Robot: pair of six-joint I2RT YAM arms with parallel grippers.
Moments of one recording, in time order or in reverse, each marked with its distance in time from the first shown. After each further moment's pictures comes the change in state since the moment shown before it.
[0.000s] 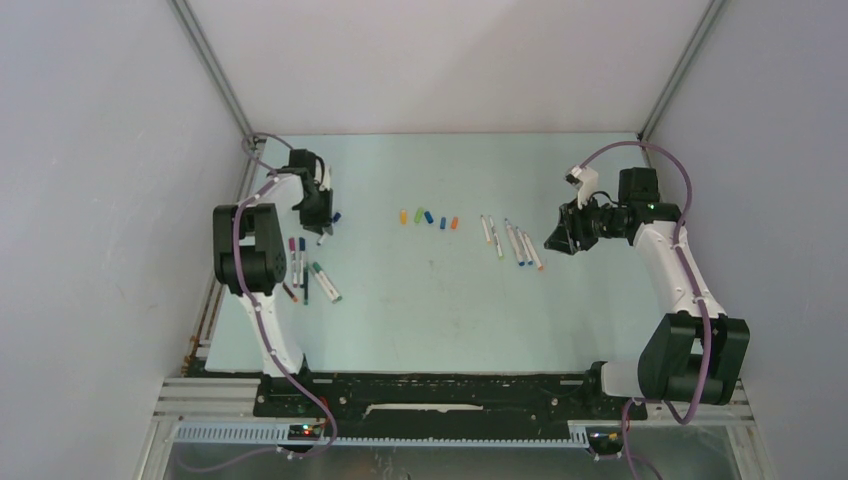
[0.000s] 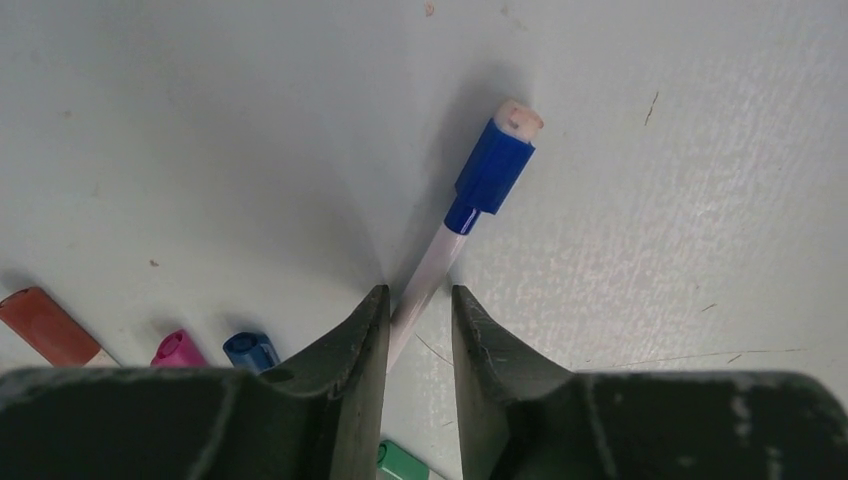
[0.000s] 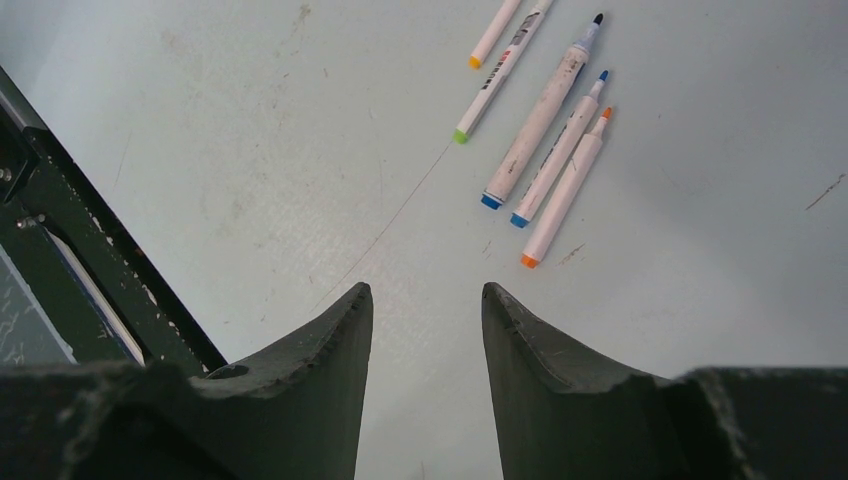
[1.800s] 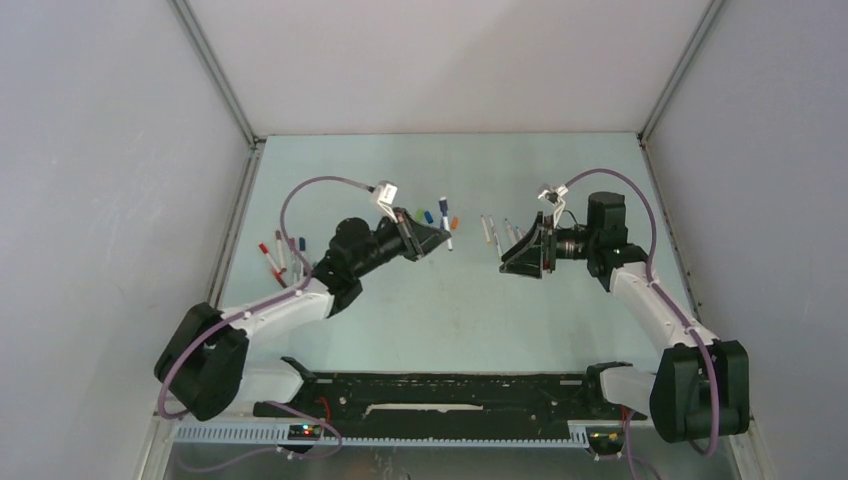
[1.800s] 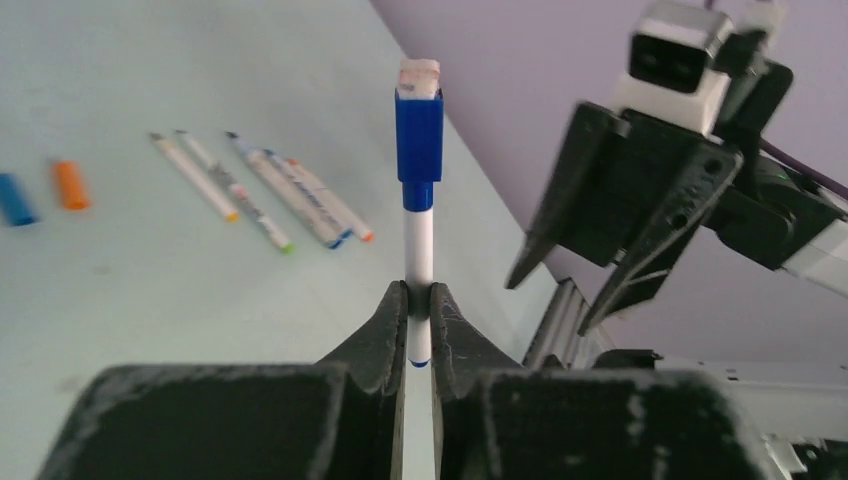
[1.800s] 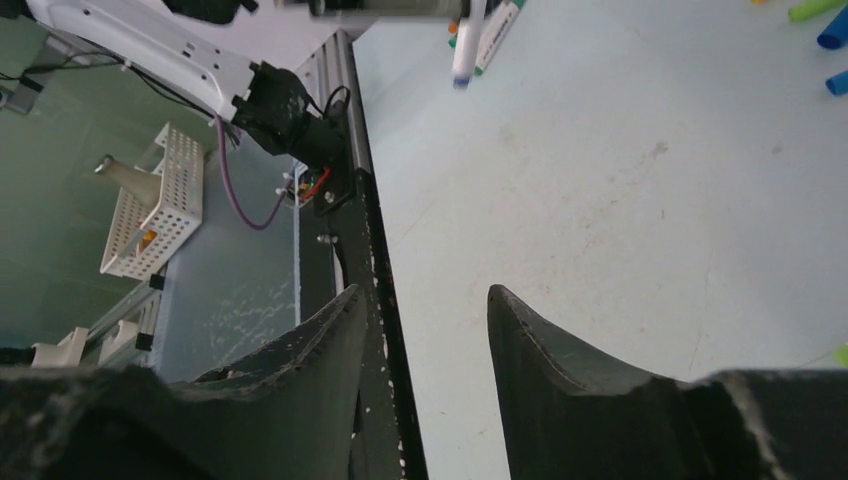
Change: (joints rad) left arm -0.617 -0.769 -0.845 1.227 0.259 -0.736; right arm 0.211 -0.163 -0.350 0.613 -0.487 0.517
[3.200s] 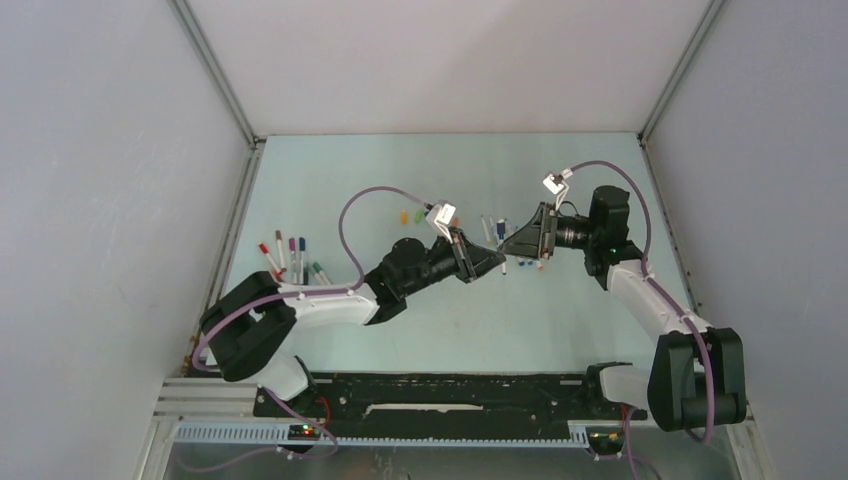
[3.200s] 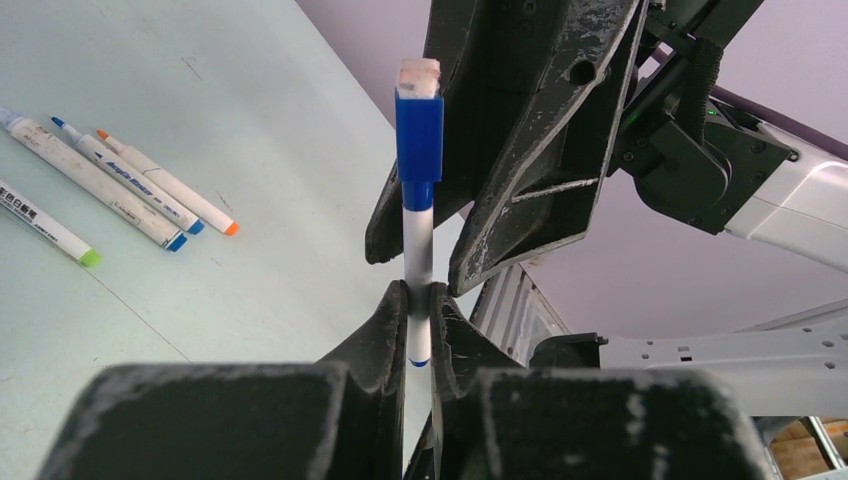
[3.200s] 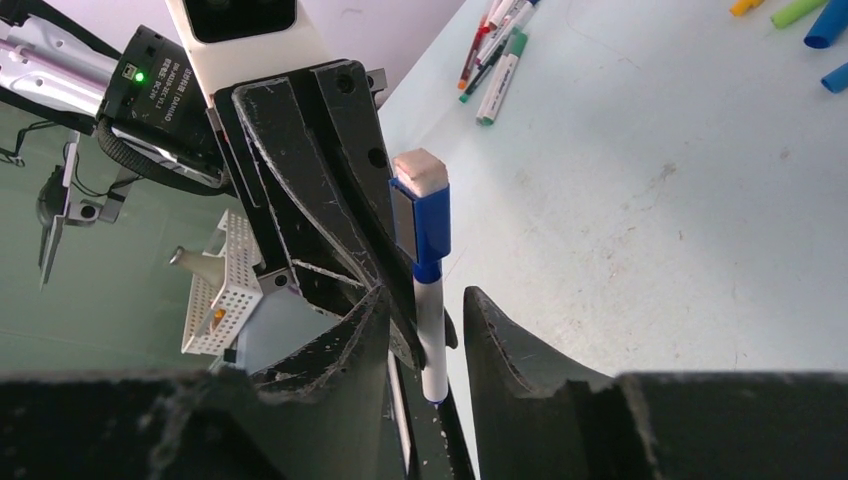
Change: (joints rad) left arm -0.356 0.271 0.109 0.249 -0.182 -0.070; right arm -0.010 0.049 -0.031 0.372 0.037 0.479
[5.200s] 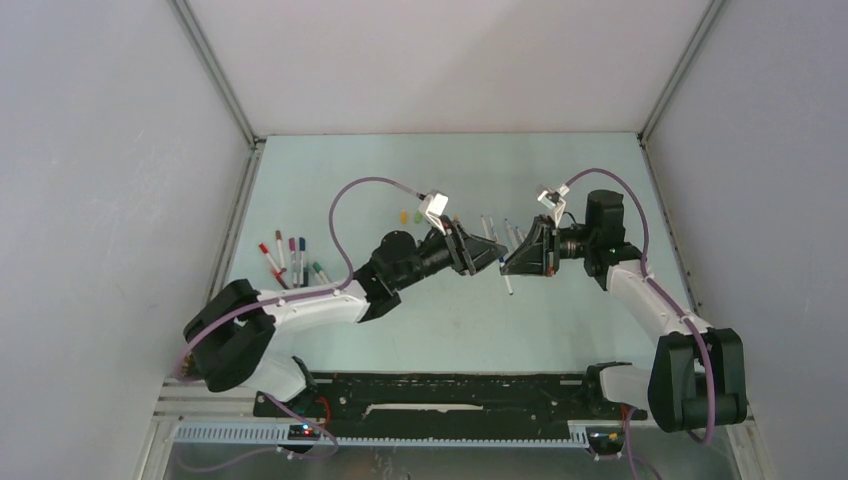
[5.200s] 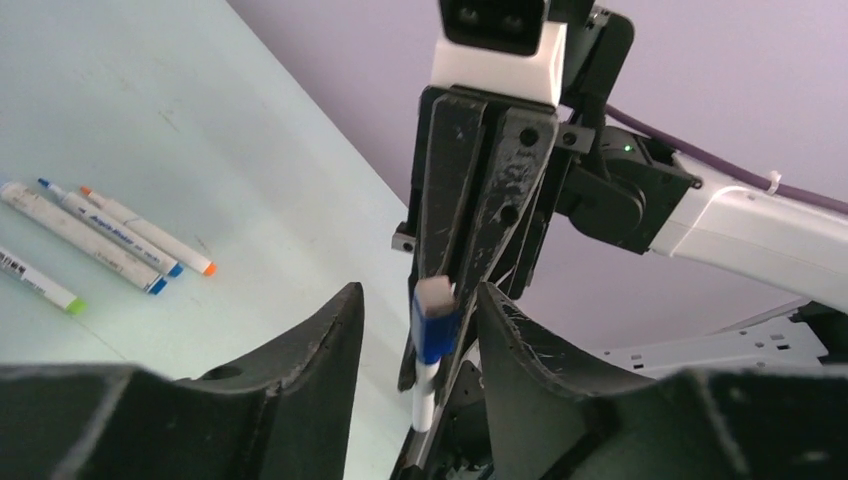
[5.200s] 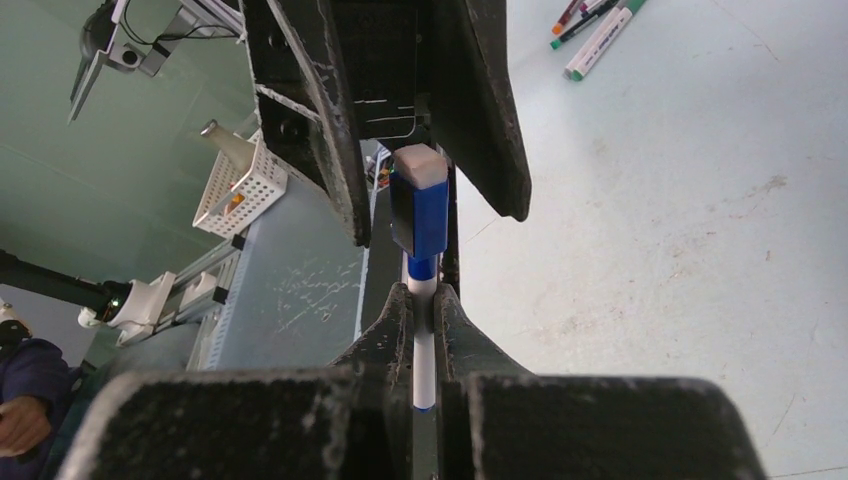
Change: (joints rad) left arm 0.020 -0.092 0.018 -0.050 0.021 0.015; right arm 0.009 -0.002 0.001 -0.162 -0.253 -0.327
